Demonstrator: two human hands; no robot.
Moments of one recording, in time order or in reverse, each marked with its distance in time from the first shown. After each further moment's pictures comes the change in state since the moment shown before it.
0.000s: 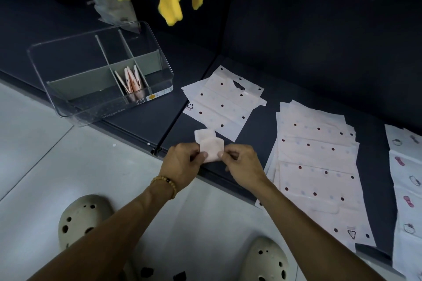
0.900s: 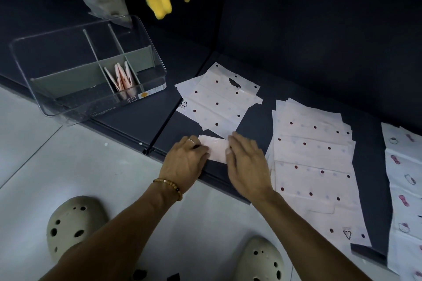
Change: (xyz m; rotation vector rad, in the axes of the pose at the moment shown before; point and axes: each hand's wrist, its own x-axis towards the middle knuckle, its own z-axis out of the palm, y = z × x) left_hand 0.010 -0.005 0.022 0.377 0.130 0.404; right_hand -0.005 0.022 -0.006 -0.675 0.312 -0.388
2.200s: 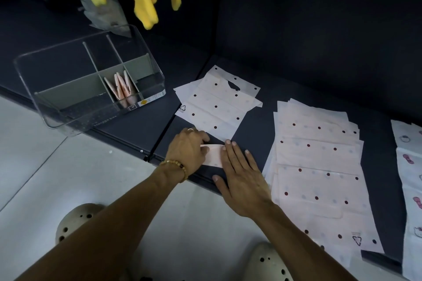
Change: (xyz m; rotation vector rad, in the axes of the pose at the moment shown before) left_hand 0.046 -0.004 -0.008 -0.080 -0.196 -0.265; right_hand -0.021 0.012 0.024 -0.169 -0.324 -0.127
